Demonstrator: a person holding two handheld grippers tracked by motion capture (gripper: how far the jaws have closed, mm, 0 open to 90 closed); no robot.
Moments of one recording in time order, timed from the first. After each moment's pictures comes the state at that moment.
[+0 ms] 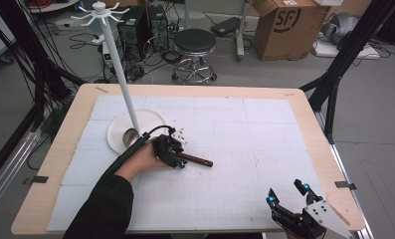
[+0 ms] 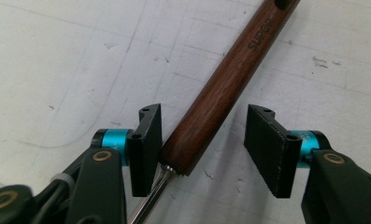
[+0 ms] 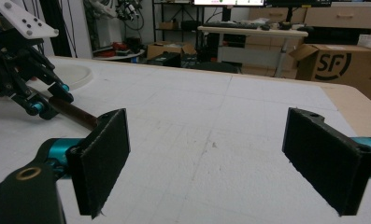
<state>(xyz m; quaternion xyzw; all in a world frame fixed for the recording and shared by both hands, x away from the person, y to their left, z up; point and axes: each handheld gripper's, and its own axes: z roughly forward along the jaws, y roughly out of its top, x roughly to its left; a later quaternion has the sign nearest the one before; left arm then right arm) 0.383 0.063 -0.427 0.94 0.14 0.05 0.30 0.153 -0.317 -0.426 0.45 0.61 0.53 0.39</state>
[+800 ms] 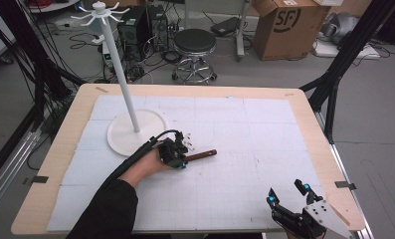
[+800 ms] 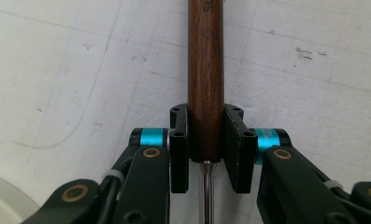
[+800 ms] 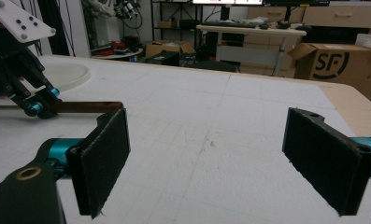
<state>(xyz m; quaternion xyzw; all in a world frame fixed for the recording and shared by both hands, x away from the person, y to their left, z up) 0.365 0.041 -0.418 0.96 0.12 0.09 0.23 0.153 -0.317 -0.426 0.45 0.61 0.52 0.39</state>
